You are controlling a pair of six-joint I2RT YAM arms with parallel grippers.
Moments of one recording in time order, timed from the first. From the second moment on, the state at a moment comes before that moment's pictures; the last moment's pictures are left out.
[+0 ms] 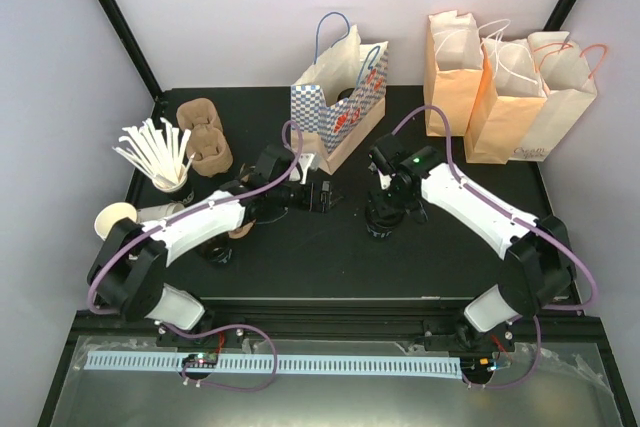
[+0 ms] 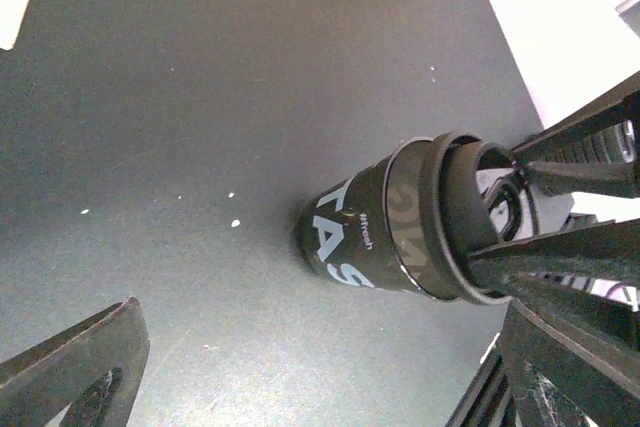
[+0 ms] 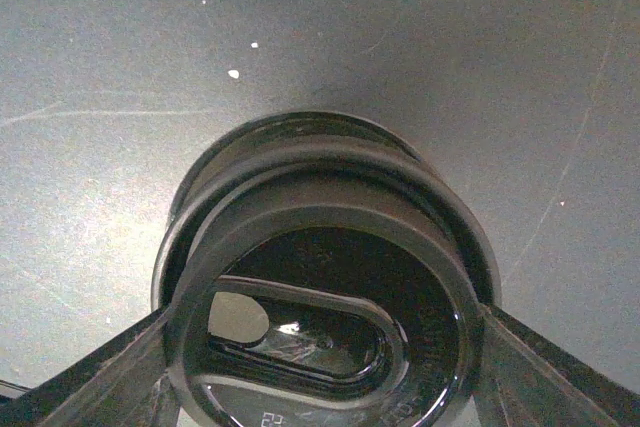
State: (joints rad) left arm -0.61 1.44 0.89 -0.12 0.44 -0.53; right arm 0.62 1.53 1.26 -1.06 0.03 0.29
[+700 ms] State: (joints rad) left arm -0.61 1.62 0.89 0.04 0.63 -0.63; right arm 0.64 1.53 1.18 -0.96 0.04 0.29
